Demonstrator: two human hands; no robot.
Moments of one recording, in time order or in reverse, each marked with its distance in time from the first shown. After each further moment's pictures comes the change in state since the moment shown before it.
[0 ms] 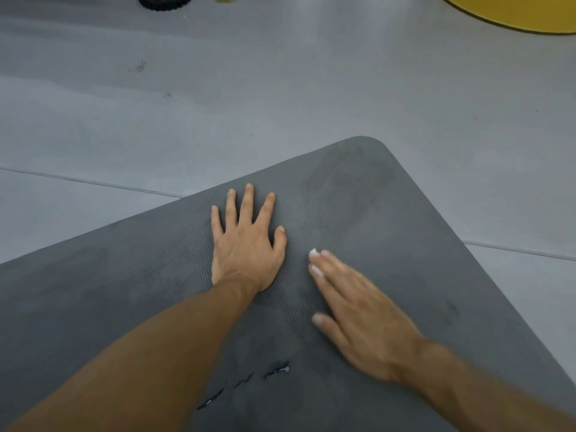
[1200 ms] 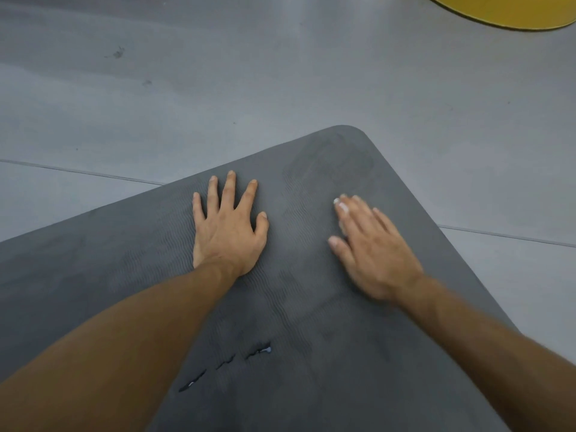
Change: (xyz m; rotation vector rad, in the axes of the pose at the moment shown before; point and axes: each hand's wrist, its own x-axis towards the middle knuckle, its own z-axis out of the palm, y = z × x) left_hand 0.001 -0.002 0.003 -0.012 0.016 0.003; right_hand 0.021 0.064 -0.013 -0.116 0.088 0.321
